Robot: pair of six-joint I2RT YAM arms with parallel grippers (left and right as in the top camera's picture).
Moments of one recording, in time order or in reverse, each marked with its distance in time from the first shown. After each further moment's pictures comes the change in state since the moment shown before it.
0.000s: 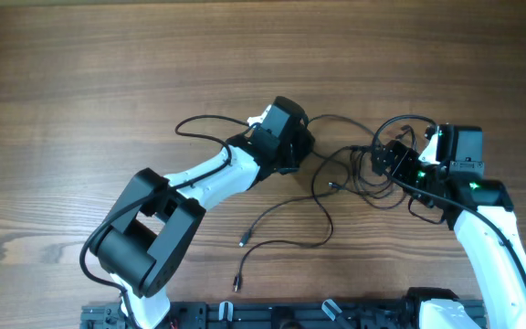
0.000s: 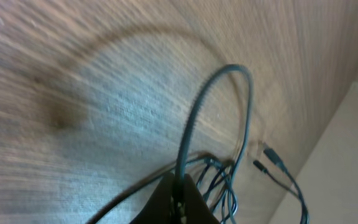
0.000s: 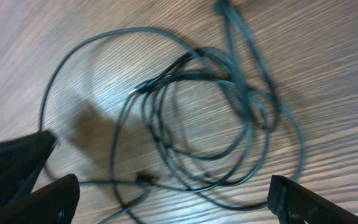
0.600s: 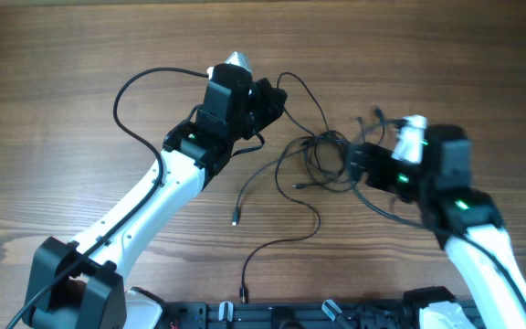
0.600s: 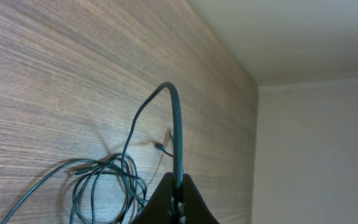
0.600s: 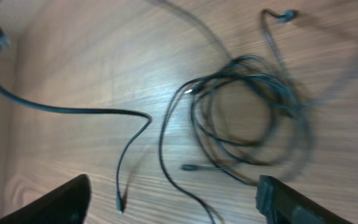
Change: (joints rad) left arm 0.157 -0.352 0.003 -0.054 0.006 0.341; right arm 0.216 -0.080 0.000 0.150 -0.135 -0.013
